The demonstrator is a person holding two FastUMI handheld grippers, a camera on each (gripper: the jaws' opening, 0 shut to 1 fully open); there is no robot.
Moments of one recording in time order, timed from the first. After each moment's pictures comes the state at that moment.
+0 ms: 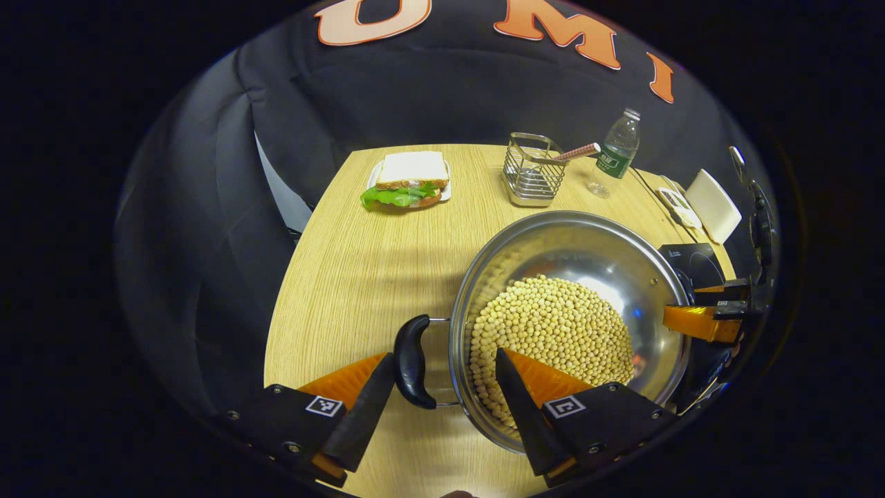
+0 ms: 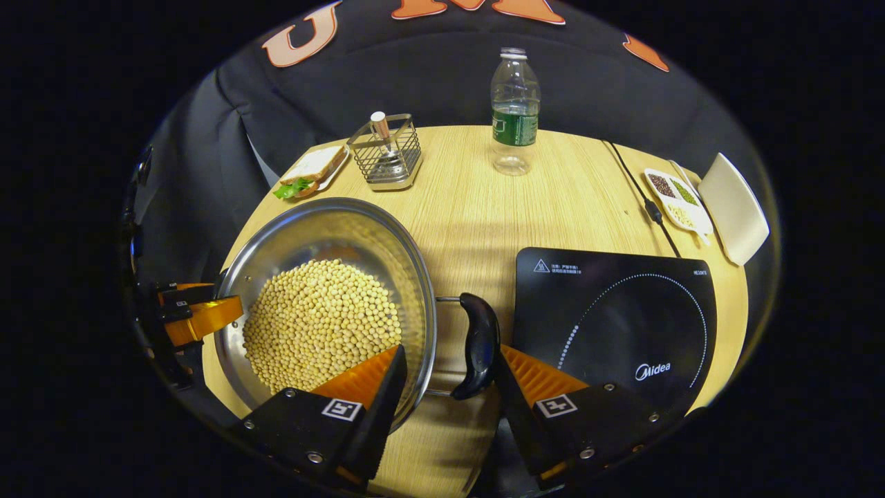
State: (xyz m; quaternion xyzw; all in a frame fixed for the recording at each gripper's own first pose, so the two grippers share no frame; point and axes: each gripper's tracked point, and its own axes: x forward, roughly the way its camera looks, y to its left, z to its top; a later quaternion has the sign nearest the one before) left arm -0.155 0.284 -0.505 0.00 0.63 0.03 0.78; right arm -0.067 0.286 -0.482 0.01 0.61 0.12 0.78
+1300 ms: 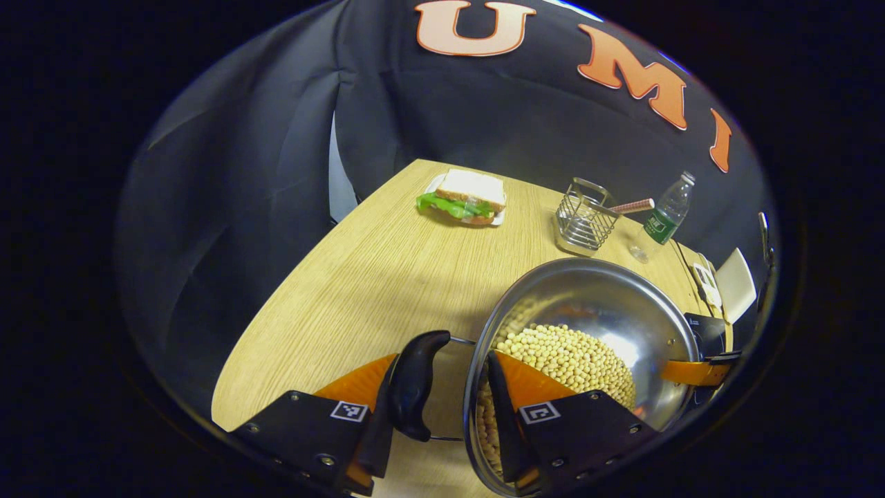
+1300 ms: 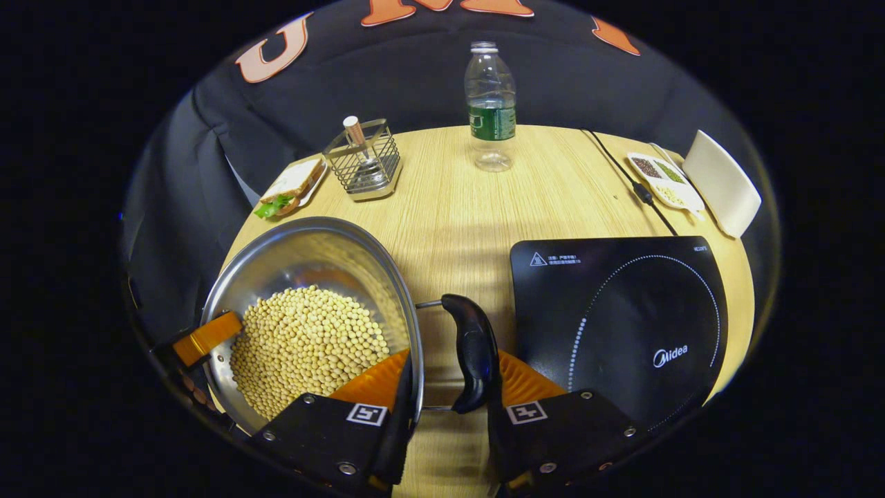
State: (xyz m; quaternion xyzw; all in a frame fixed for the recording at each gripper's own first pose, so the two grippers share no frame) left arm -0.131 0.302 -0.519 -0.06 0.54 0.16 0.82; right arm -0.050 0.282 -0.499 0.05 0.60 0.07 0.79
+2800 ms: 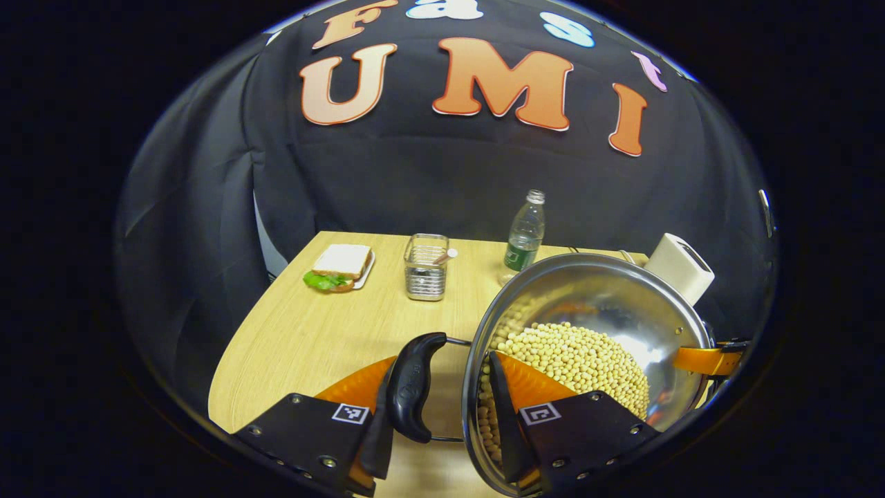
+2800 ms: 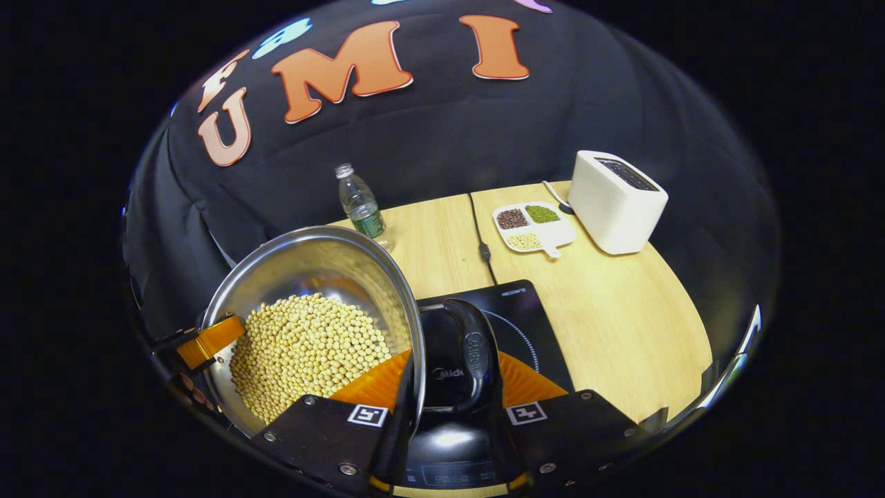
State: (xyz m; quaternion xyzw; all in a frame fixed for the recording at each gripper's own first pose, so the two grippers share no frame) left arm -0.104 0.317 -0.508 -0.02 0.49 0.05 0.87; right arm -0.063 0.235 -0.433 0.08 0.51 -0.01 0.86
